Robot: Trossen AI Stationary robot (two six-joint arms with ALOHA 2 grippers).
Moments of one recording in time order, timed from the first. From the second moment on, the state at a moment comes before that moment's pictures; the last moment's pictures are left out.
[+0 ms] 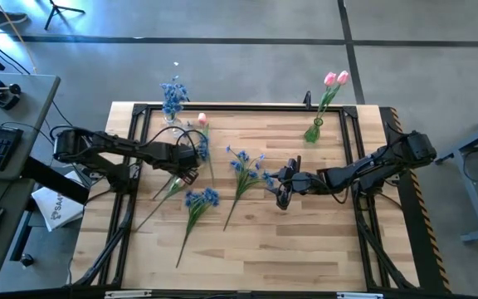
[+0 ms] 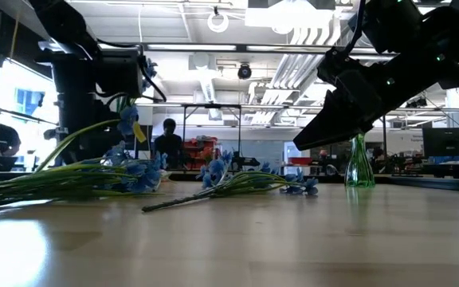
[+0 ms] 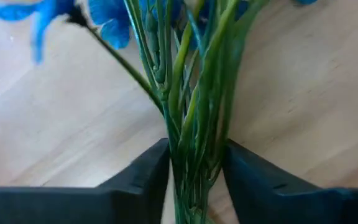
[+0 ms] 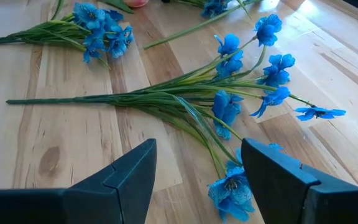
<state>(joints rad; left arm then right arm) 0.19 1.45 0.61 -0.65 -0.28 -0.73 0.17 1.47 0.46 0.43 0.37 0.30</state>
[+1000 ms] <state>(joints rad) -0.11 1.03 0.61 -0.18 -0.67 -0.25 0.17 1.47 0.46 0.43 0.37 0.31</state>
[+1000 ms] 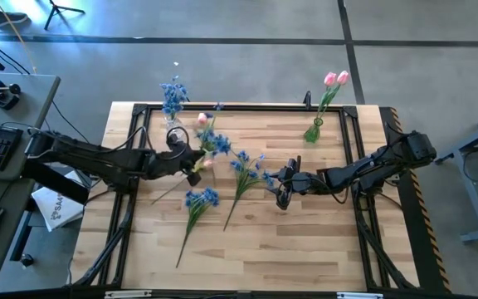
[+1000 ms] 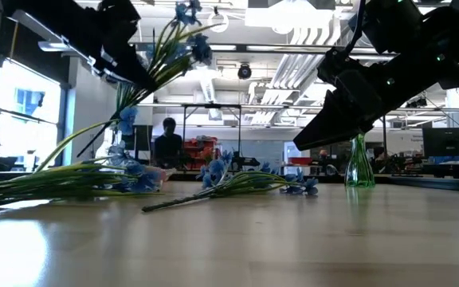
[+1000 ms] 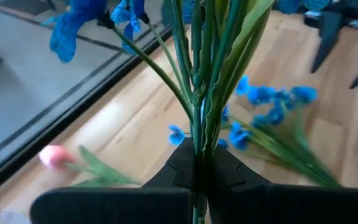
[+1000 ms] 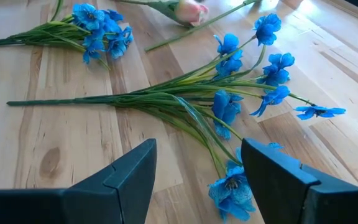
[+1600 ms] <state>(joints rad) 0.00 0.86 0.26 1.02 -0.63 0.52 0.17 1.47 0.46 0.43 0.40 0.30</state>
